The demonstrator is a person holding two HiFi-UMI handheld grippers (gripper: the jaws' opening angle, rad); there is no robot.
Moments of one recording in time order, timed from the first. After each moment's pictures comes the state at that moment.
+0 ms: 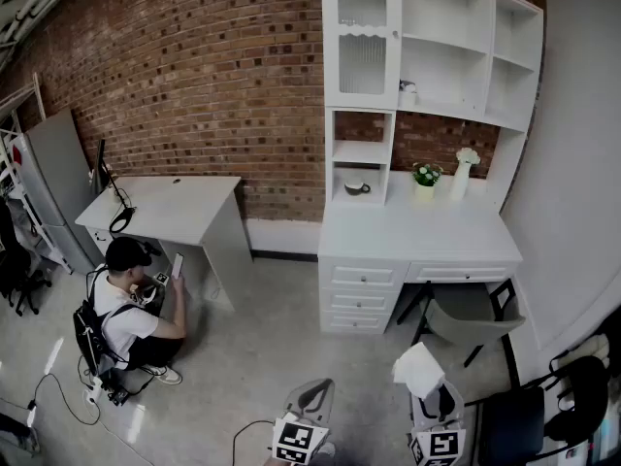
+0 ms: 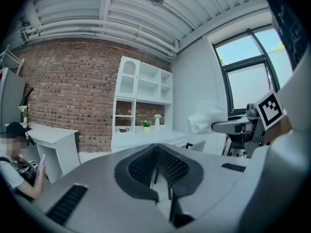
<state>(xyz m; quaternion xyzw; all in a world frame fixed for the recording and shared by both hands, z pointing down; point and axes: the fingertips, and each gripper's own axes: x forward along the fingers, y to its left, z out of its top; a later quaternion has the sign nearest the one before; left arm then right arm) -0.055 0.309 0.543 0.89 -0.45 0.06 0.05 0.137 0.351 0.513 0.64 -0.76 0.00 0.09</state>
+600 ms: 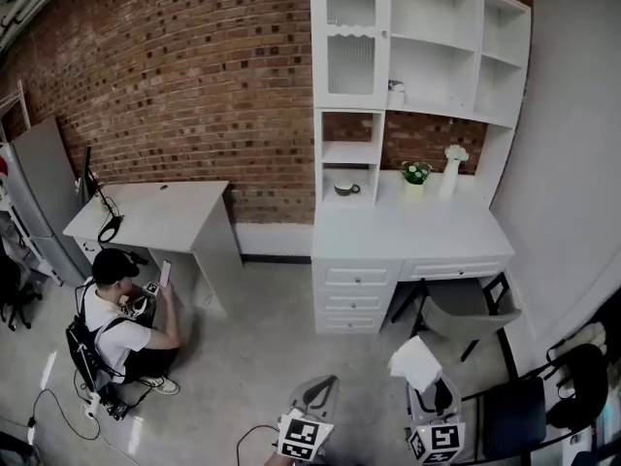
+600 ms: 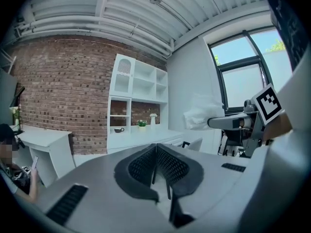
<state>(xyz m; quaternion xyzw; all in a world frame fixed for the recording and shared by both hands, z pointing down) -0.056 0.286 0.544 0.91 -0.42 0.06 0.04 0.120 0.333 0.508 0.66 -0.75 0.01 0.05</state>
